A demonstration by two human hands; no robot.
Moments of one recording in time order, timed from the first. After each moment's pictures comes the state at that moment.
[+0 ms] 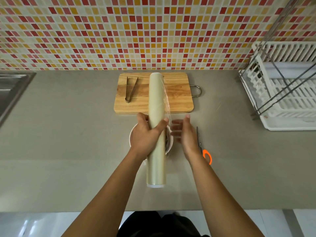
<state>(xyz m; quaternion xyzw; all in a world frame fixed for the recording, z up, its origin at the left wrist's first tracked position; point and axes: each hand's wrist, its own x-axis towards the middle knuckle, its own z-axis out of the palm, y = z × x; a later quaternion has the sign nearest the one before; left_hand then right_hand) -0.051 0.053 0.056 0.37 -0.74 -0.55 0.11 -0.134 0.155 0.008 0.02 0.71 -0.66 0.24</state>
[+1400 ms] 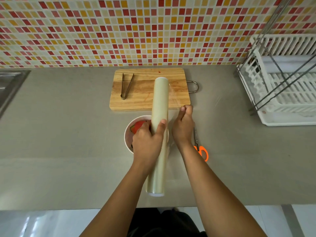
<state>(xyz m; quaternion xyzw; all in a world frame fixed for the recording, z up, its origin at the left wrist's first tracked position) -0.045 0.087 0.046 0.38 -0.79 -0.46 0.17 -0.141 0.143 0.016 -0.04 0.81 -0.58 0.02</state>
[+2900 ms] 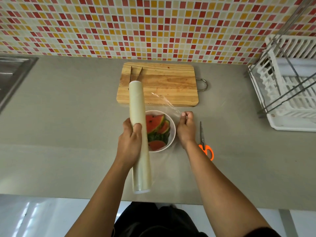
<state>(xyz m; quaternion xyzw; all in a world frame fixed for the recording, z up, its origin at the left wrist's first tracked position) -0.002 0.044 0.034 0.45 -0.71 -0.53 0.11 -0.153 0.144 -0.046 -0.05 0.81 -0.57 0.10</state>
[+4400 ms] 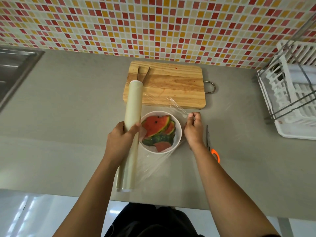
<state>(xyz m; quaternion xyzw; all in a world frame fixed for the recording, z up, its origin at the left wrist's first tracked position) 0.016 -0.002 0.021 0.48 -0.72 -0.49 0.10 -0.161 0.141 -0.046 -0.05 0.84 -0.53 0.10</state>
